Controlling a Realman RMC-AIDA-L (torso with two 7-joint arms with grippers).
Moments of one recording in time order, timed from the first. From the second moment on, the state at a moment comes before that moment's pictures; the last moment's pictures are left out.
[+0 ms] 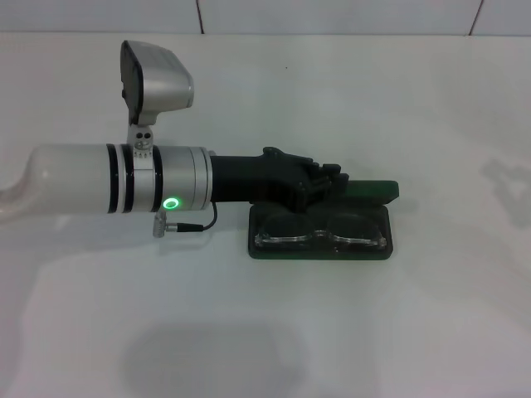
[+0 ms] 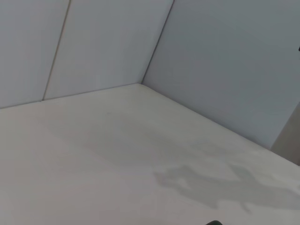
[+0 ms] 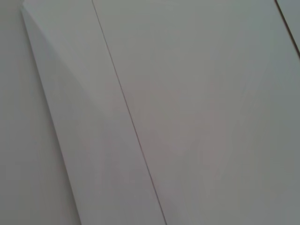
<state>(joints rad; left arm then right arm) -0.78 -2.11 1.19 0.29 1.59 1.21 -1.42 0.24 2.01 -0.43 -0.67 -1.47 -1.81 1.35</state>
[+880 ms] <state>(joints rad) -0.75 -2.11 1.23 0.29 1.58 1.25 -1.39 0.24 2.01 -0.42 -0.67 -1.47 -1.81 1.35</state>
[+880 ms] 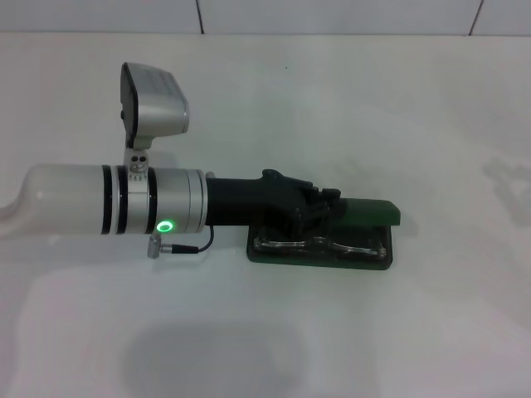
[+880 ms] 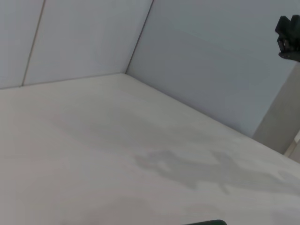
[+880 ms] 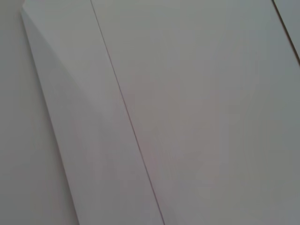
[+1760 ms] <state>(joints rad) -0.66 -2.11 1.25 0.29 1.53 1.36 -1.29 0.26 2.01 -0.42 -0.67 -1.47 -1.80 1.35</state>
